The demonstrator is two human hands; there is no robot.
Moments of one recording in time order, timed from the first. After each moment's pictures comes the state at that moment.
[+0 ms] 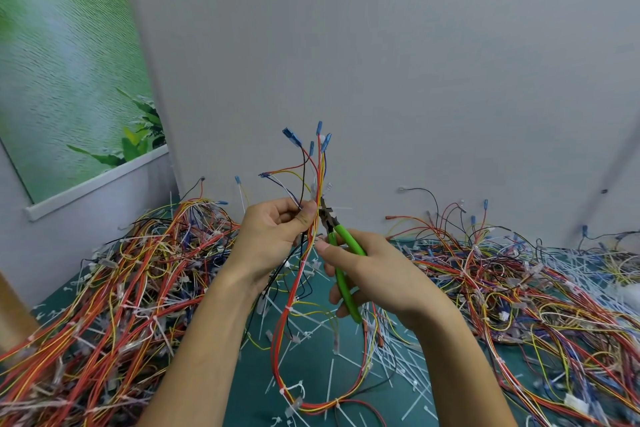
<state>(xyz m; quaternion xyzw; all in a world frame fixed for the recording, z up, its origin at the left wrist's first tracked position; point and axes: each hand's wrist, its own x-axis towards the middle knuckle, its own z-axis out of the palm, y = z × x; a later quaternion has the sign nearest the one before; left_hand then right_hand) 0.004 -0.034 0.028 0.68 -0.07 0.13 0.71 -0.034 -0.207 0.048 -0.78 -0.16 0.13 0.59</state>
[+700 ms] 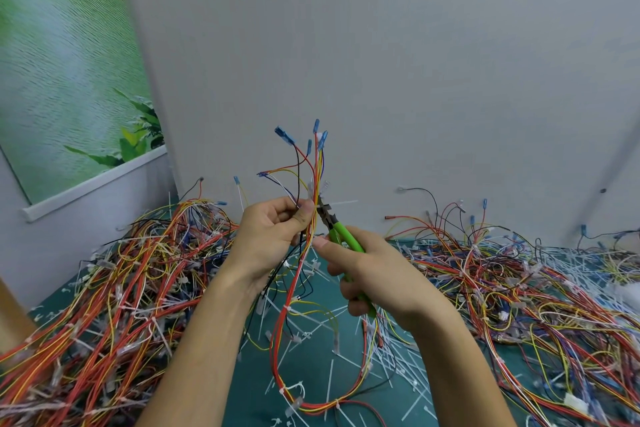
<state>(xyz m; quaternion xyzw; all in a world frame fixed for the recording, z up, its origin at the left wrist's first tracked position) 0.004 -0.034 0.029 0.67 -0.06 0.13 0.73 -0.035 -0.205 0.049 -0.75 -0.16 0.13 0.62</state>
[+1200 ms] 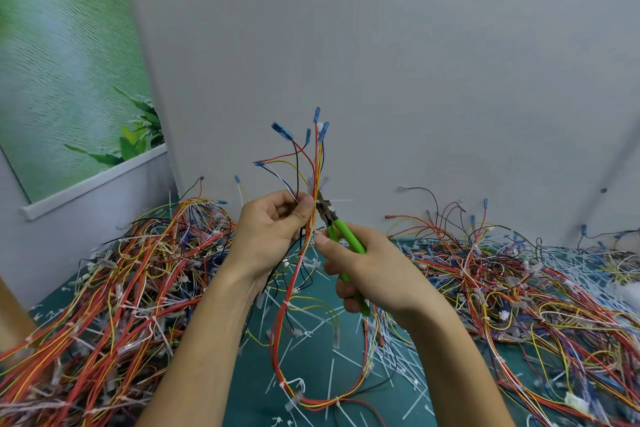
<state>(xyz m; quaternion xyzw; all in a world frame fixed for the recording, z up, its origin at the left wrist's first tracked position) 0.005 -0.034 0.030 0.65 -0.09 0.17 0.73 -0.032 -0.203 0.044 -0.75 -0.17 0.11 0.63</state>
